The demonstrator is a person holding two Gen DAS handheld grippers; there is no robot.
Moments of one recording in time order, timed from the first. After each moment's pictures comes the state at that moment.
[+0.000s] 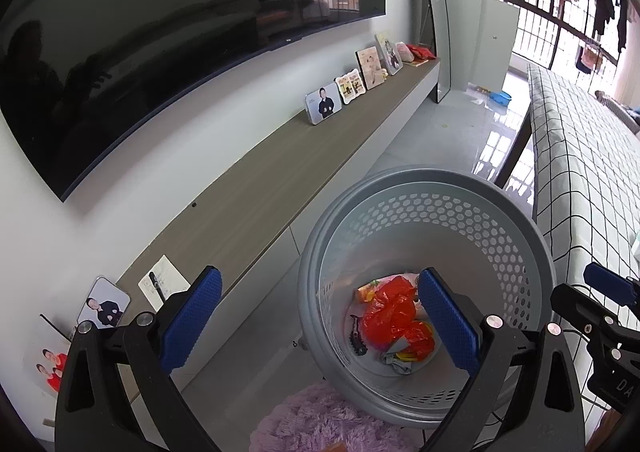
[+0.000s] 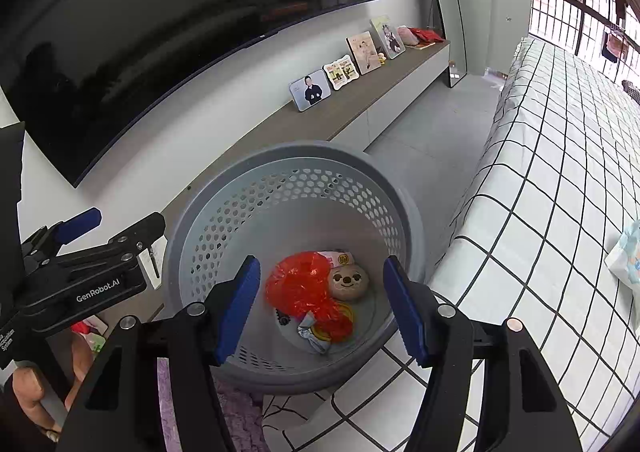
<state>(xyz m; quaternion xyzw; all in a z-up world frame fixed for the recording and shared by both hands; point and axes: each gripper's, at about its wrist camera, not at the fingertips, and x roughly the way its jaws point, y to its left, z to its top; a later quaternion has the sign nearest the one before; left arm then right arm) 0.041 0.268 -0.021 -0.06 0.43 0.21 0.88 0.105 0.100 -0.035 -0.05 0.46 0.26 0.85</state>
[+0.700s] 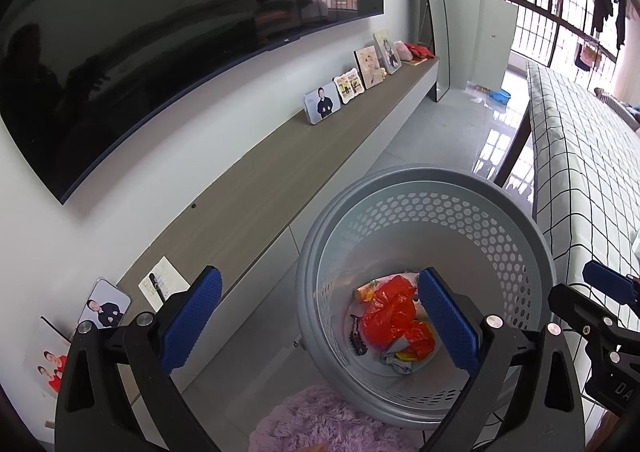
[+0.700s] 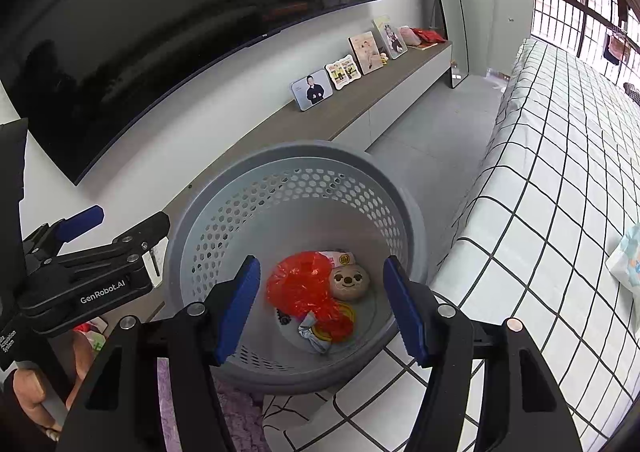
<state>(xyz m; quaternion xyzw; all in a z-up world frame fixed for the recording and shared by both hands) 0.039 0.266 -0.020 -0.05 0.43 0.21 0.88 0.104 0.105 -0.036 -0.05 0.46 0.26 0.85</state>
